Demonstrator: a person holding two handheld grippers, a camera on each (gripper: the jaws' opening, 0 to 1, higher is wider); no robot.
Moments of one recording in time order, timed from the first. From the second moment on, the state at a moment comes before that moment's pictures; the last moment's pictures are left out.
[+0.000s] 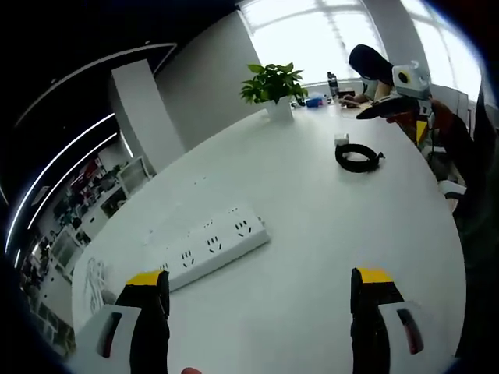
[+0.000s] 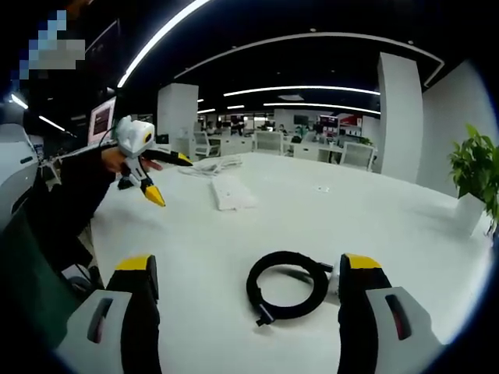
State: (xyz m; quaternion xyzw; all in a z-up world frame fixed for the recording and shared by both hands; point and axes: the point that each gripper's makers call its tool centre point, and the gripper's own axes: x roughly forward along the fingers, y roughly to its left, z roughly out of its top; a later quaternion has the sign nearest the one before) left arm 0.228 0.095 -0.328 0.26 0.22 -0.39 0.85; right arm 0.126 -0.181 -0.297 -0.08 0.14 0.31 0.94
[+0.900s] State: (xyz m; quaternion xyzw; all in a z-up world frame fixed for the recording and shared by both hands) left arm 0.250 0.090 -0.333 0.31 0.23 -0.41 0.83; right arm 0.127 -0.179 -0.301 -0.08 0.13 0.31 0.94
